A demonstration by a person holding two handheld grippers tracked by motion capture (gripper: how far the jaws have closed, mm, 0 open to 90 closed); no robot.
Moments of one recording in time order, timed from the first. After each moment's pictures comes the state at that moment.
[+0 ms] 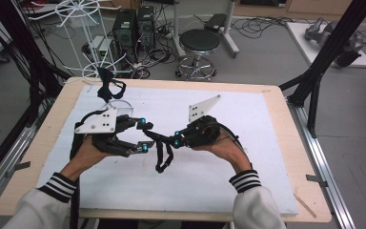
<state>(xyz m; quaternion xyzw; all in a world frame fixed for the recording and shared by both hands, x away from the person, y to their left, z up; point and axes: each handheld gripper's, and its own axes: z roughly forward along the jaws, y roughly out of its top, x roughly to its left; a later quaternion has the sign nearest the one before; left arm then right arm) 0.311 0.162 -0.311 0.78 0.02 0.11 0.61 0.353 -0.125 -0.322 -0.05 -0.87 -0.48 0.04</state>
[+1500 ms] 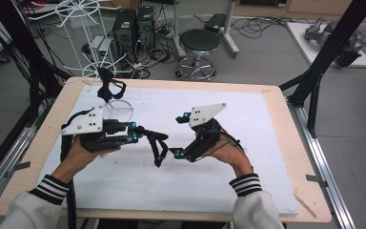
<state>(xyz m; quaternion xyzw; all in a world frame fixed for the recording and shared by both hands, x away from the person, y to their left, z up) 0.306 0.194 -0.306 0.76 0.05 0.14 0.63 0.336 -0.129 -0.320 -0.07 -0.85 -0.51 -0.08</state>
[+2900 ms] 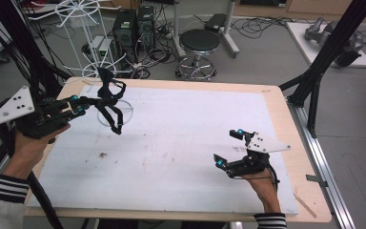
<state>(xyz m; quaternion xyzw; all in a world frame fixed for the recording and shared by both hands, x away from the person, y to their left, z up) 0.300 0.300 -0.269 0.70 0.16 0.29 0.64 0.281 -0.252 -0.380 -0.24 -0.74 -0.59 -0.20</state>
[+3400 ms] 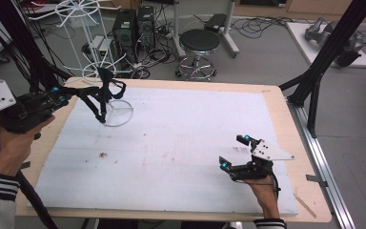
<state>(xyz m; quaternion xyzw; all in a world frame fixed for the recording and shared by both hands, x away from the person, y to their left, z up) 0.305 0.329 -0.264 0.67 0.21 0.34 0.62 0.275 -0.263 -0.403 -0.28 -0.72 -0.59 -0.23</state>
